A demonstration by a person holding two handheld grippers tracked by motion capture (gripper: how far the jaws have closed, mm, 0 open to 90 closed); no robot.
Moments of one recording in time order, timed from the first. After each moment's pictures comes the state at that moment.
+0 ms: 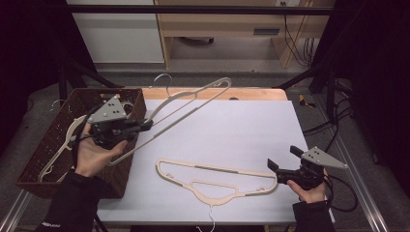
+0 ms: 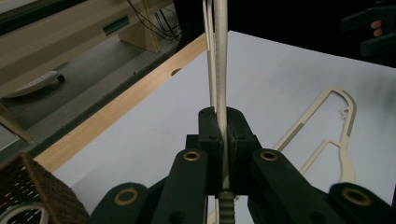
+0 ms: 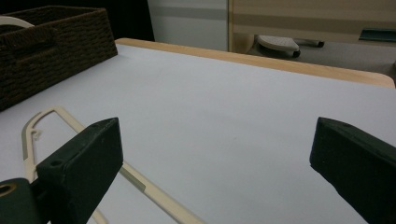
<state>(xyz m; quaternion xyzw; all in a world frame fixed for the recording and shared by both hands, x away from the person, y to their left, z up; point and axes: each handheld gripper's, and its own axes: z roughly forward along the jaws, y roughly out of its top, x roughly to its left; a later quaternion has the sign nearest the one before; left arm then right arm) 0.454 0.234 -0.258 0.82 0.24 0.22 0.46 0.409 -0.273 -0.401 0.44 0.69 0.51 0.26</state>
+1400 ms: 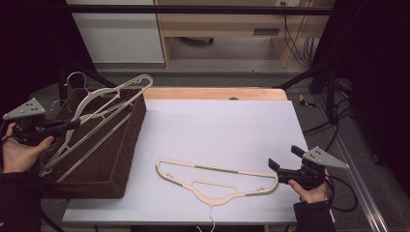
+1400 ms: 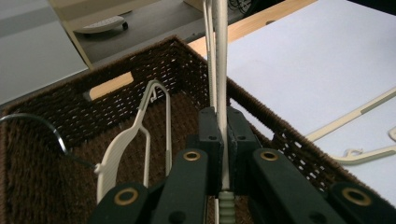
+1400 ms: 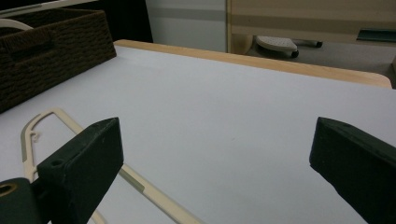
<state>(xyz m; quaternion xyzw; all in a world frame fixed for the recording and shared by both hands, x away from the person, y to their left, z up) 0.477 0.422 -0.299 0.79 0.37 0.24 0.42 0.408 -0.276 -0.400 0.44 0.69 0.52 0.26</state>
